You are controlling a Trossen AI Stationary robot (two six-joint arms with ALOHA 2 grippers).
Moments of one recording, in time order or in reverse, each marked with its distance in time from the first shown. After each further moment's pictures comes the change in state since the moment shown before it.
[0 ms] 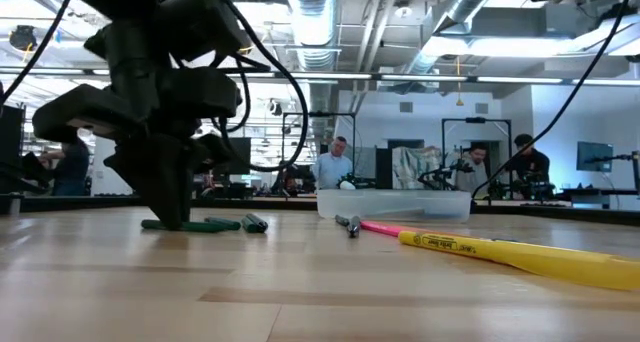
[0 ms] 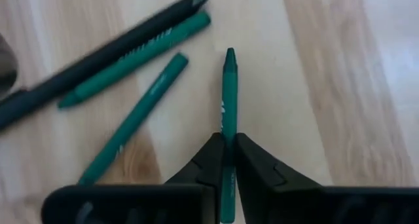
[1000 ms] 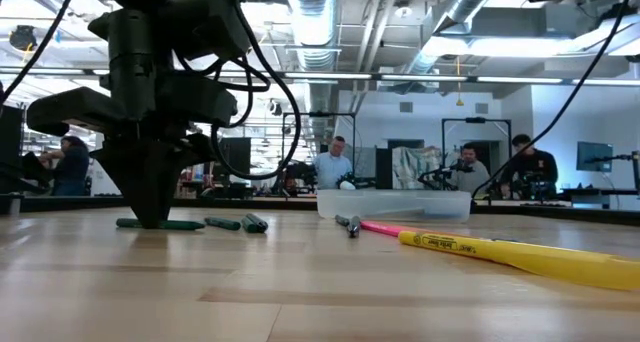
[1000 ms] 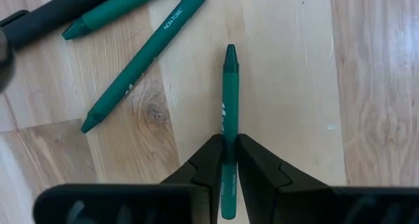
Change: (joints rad) left arm -0.002 0.042 0.083 -0.219 -0.049 -0.069; right arm -0.014 0.000 0.000 0.011 -0.002 0.000
